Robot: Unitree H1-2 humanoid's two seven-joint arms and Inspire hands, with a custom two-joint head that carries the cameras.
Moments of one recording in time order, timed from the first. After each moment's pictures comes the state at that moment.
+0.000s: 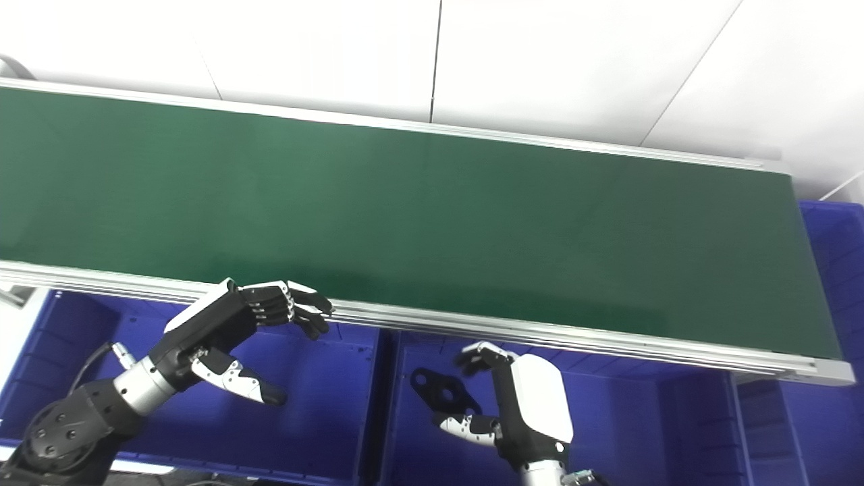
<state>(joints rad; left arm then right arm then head) 0.29 0.38 -0.18 -0.13 -0.23 -0.30 -0.55 0.47 -0.08 0.33 -0.25 -0.89 0.04 -0.05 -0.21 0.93</state>
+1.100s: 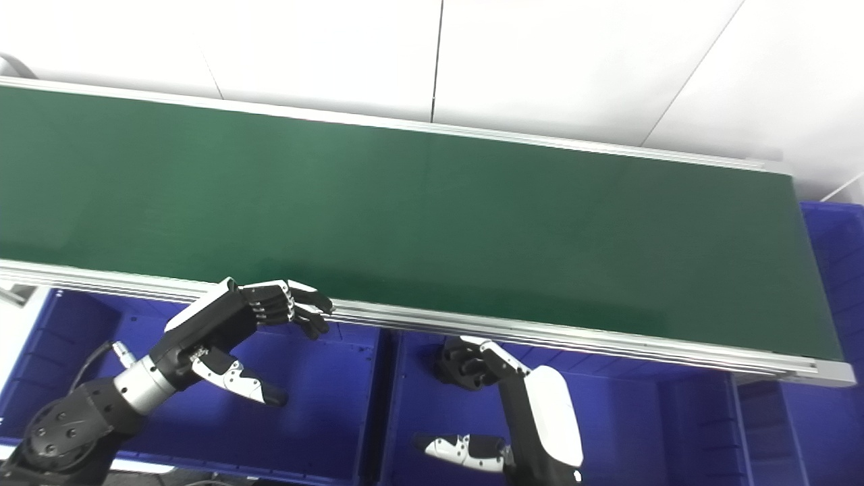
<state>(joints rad) 0.29 0.38 -0.18 -0.13 -0.23 -0.30 -0.55 0.60 -0.13 0.37 -0.48 -0.66 -0.05 -0.02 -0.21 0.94</state>
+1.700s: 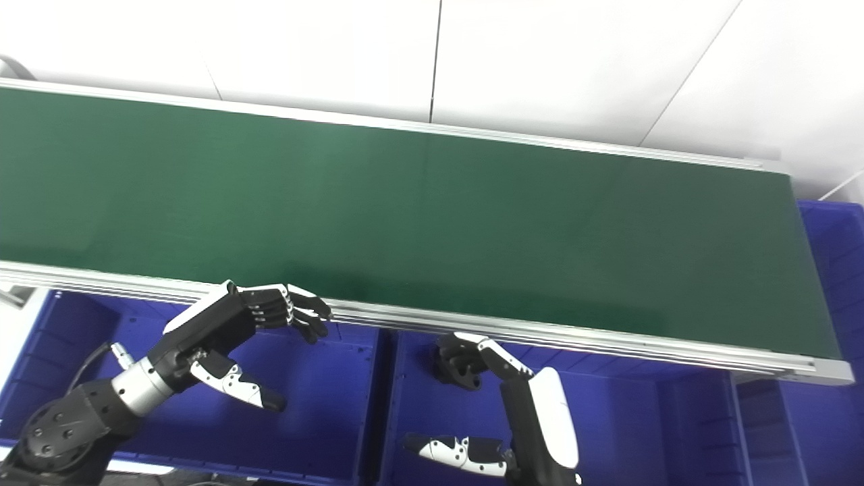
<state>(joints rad) 0.29 0.40 -0.17 -0.12 -0.25 -0.29 -0.57 0.59 -0.13 0.36 -0.43 -0.53 -0.19 -0.05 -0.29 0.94</state>
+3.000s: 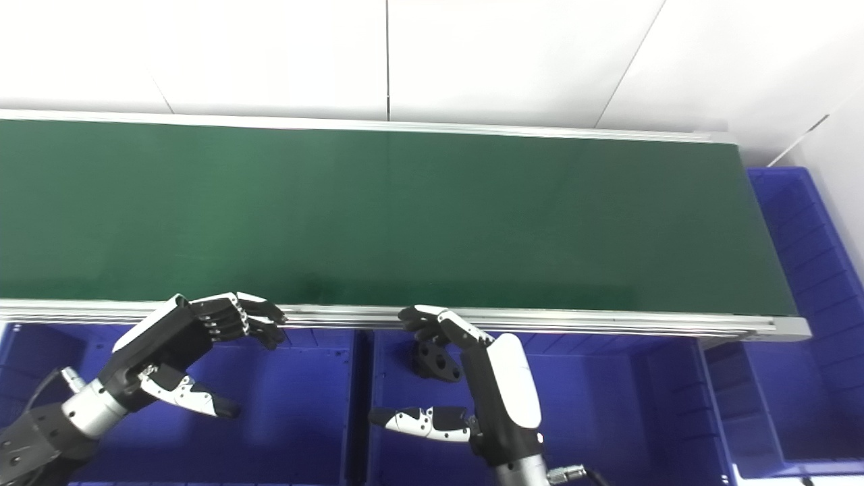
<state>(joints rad) 0.26 0.42 -0.13 -0.03 -0.36 -0.30 -0.68 0.54 -0.04 0.35 -0.39 -0.62 -0.22 -0.06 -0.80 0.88</state>
